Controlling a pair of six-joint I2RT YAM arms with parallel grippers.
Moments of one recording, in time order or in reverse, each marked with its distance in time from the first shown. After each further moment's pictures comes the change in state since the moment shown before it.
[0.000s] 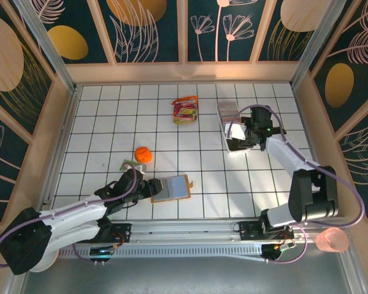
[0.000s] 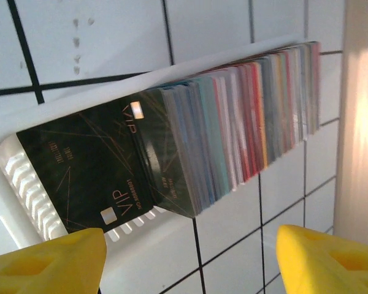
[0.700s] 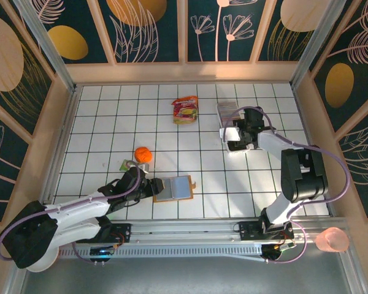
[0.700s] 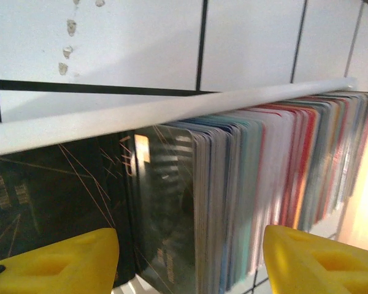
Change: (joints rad) left arm 0.000 0.075 0.028 0.034 0.026 0.008; right arm 0.018 0.200 0.005 0.181 -0.025 -0.168
